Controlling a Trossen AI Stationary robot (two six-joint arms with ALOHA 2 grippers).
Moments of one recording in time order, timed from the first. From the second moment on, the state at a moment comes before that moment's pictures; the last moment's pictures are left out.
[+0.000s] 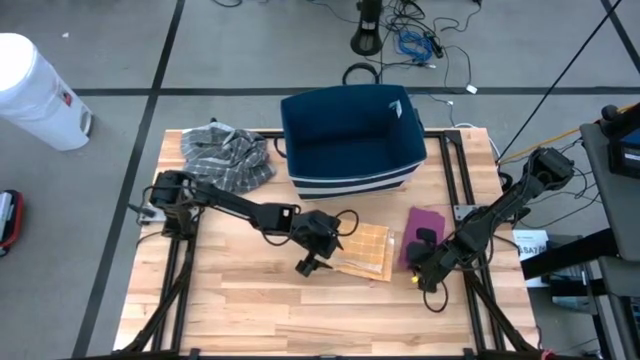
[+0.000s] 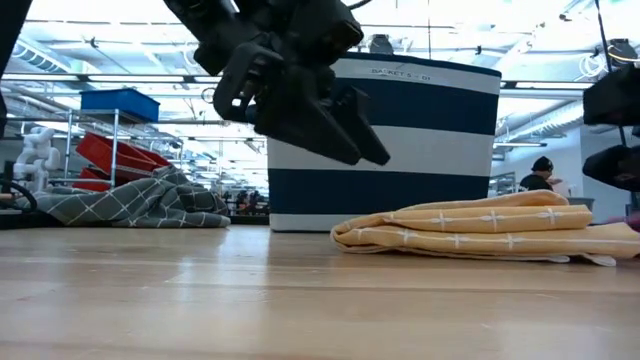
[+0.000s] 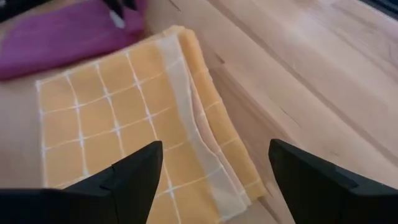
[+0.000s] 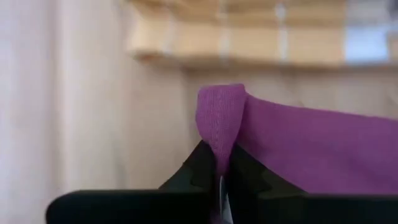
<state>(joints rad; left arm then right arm) -0.10 1.85 1.12 0.02 0.27 0.42 0.69 1.16 0.40 -0.35 0.24 0.83</state>
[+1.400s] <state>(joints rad) -0.14 1.85 1.12 -0.10 0.01 0.38 0.40 1.09 0.46 0.16 0.43 0.90</state>
